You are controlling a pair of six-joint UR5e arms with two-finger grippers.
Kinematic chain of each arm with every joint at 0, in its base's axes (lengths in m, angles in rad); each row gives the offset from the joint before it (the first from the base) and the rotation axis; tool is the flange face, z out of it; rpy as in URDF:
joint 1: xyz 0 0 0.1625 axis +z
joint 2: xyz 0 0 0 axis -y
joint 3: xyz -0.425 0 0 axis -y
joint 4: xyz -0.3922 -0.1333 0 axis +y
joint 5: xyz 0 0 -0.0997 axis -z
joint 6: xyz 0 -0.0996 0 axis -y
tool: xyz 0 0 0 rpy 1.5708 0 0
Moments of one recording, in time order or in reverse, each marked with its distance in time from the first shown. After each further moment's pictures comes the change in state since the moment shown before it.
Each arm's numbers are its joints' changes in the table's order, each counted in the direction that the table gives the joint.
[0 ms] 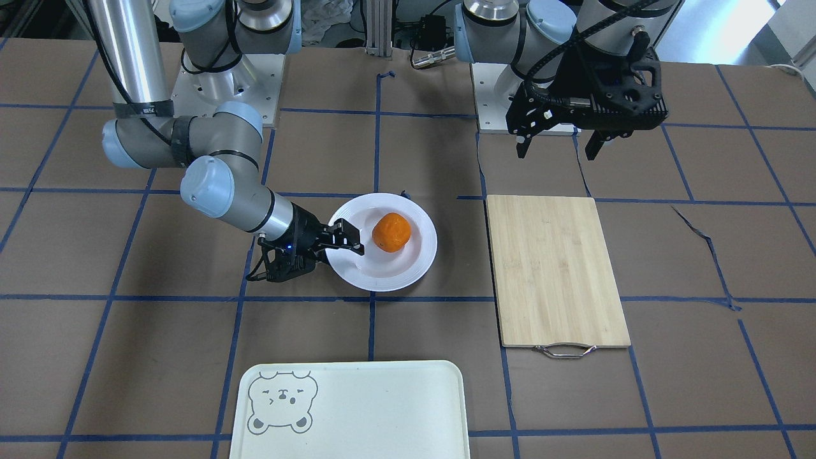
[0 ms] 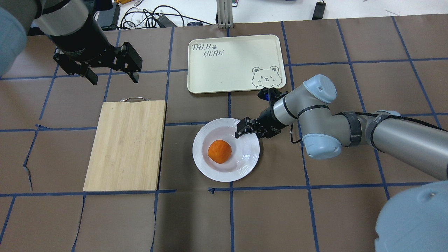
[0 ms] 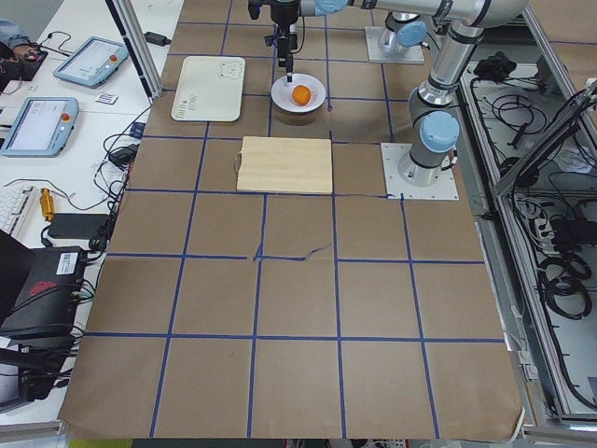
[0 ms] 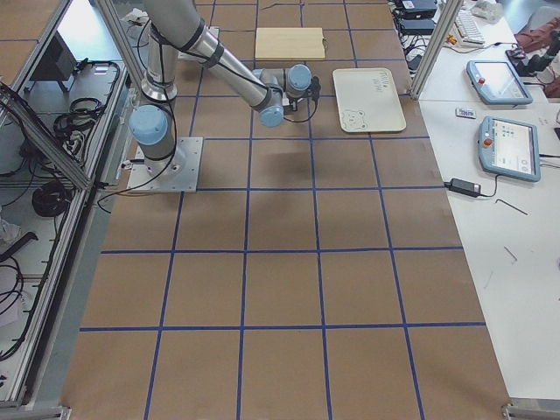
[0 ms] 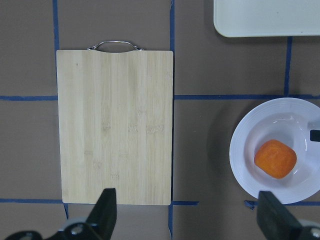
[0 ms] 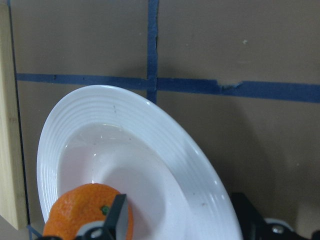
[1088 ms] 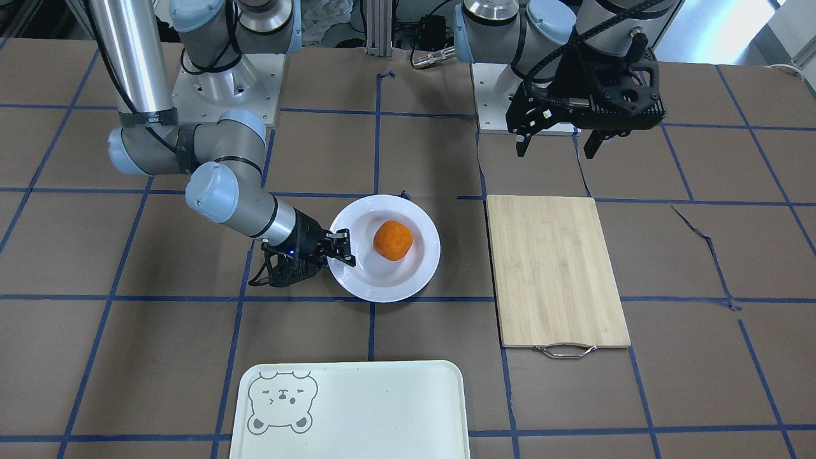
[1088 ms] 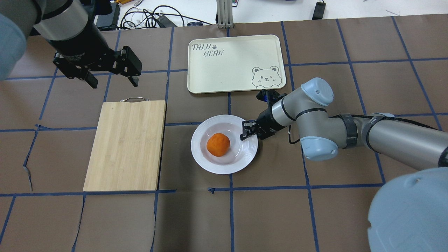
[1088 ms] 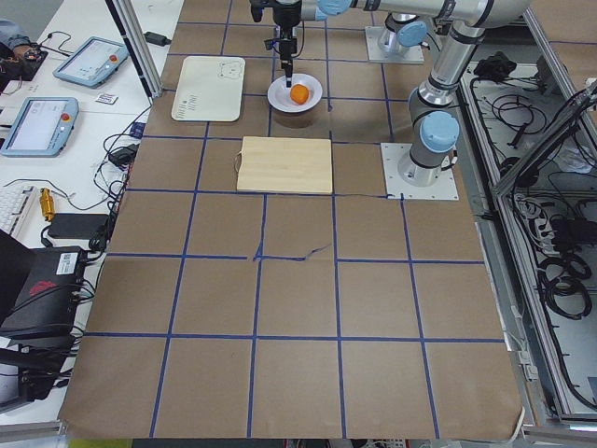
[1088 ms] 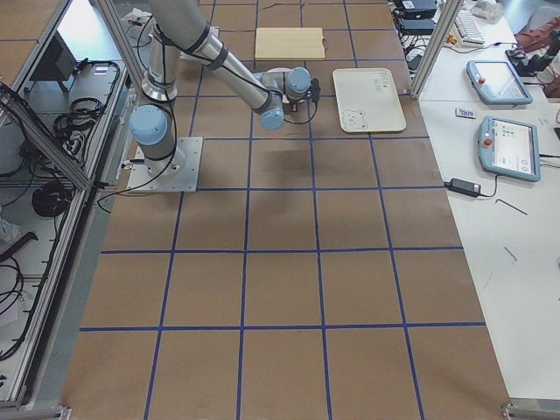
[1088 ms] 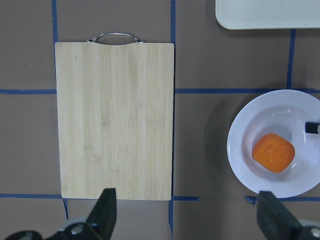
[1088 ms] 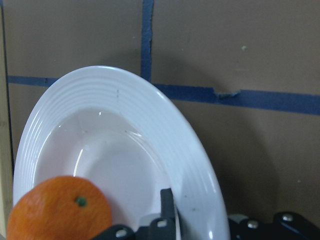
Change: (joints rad) left arm 0.004 0.010 -0.018 -0.002 -0.004 0.001; right arm 0.002 0.034 -0.004 0.060 -0.005 0.001
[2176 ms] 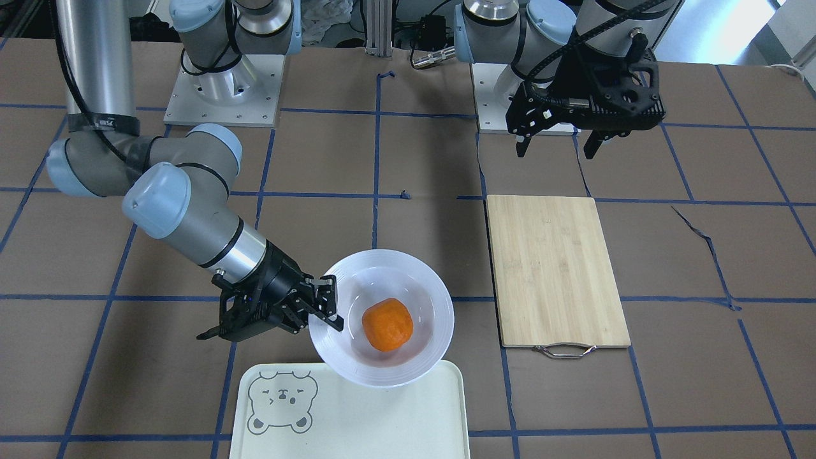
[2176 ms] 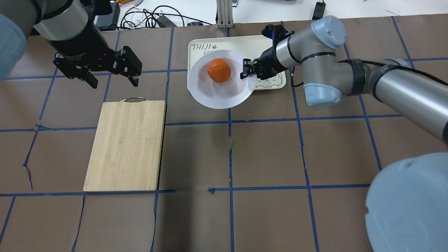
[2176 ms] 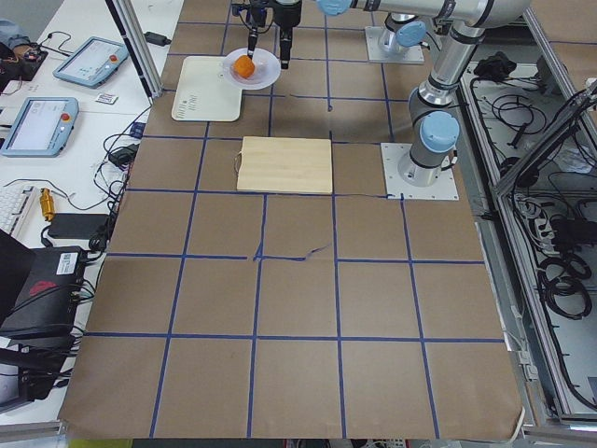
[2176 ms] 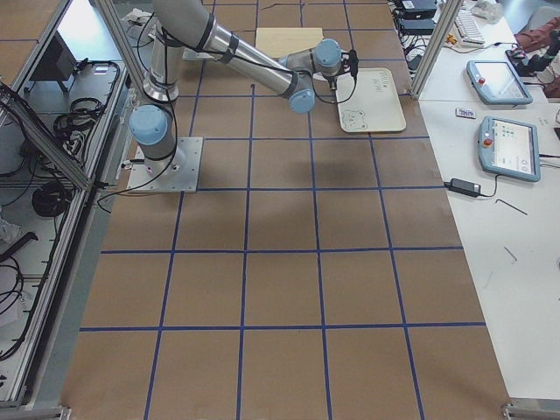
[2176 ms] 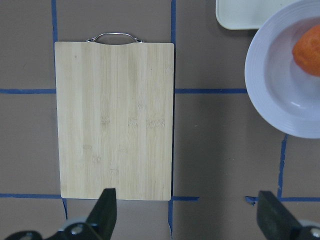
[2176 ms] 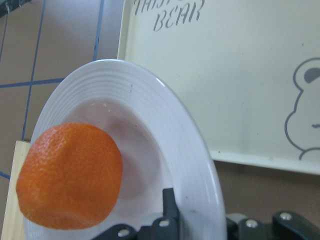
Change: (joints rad) left arm 0.001 0.000 0.000 0.000 -0.001 -0.001; right arm -0.030 0.052 -0.383 -0.006 0.005 0.097
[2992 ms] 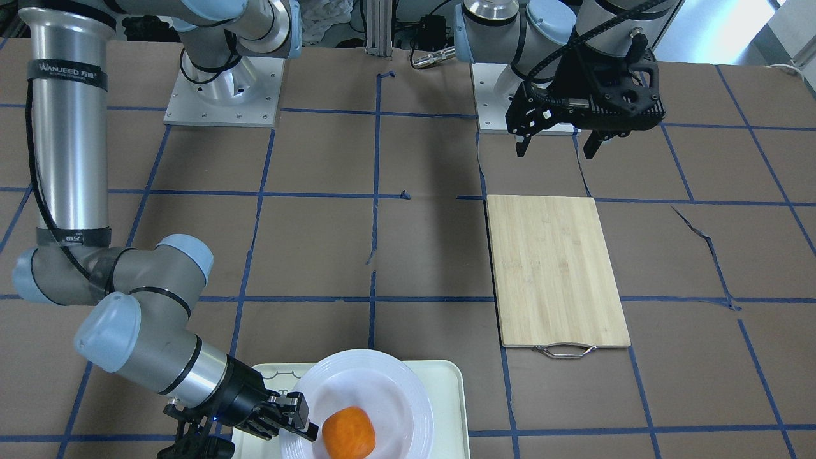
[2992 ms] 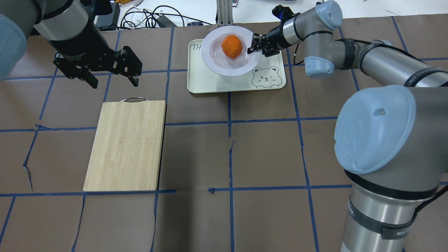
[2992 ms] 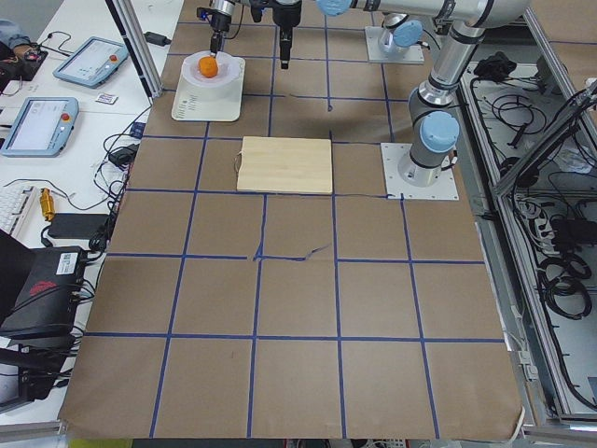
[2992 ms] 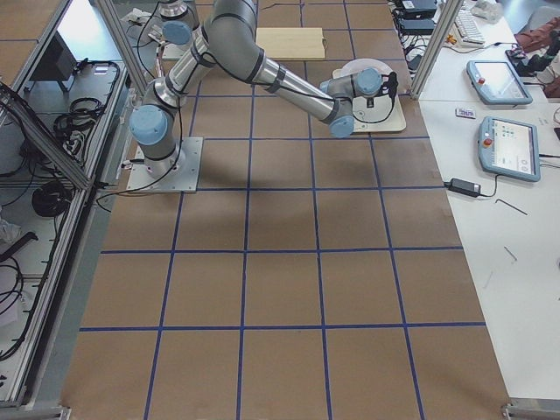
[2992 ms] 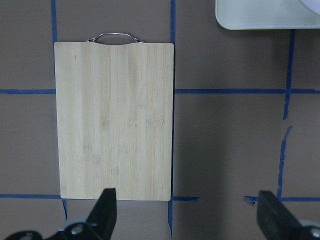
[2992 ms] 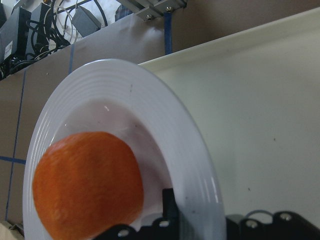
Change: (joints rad) left arm 0.000 -0.001 0.000 -0.001 0.000 0.000; right arm -0.064 0.319 -0.325 0.012 0.077 0.044
